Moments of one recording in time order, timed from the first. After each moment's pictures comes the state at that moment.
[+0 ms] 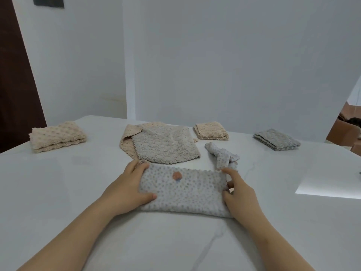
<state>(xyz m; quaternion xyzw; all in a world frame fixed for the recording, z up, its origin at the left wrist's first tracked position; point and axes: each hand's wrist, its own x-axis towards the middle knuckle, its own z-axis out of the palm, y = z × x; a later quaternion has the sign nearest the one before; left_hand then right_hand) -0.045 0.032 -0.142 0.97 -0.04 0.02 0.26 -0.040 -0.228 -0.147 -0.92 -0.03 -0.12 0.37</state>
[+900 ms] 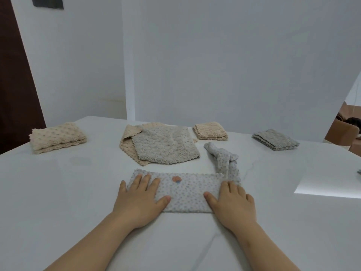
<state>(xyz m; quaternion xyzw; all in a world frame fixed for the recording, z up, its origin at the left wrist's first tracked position) -0.057 0.000 -0.152 1.00 0.00 -0.07 0.05 -0.047 -0.207 -0.153 -1.00 0.04 -0.03 0.05</state>
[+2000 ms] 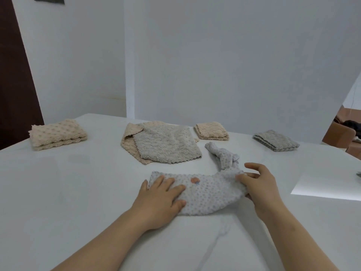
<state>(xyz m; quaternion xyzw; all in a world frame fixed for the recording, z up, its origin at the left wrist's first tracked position) -0.055 -0.017 -0.150 0.99 -0.13 -0.05 0.08 -0.037 -0.239 -0.119 -0.73 0.09 -0.13 0.67</state>
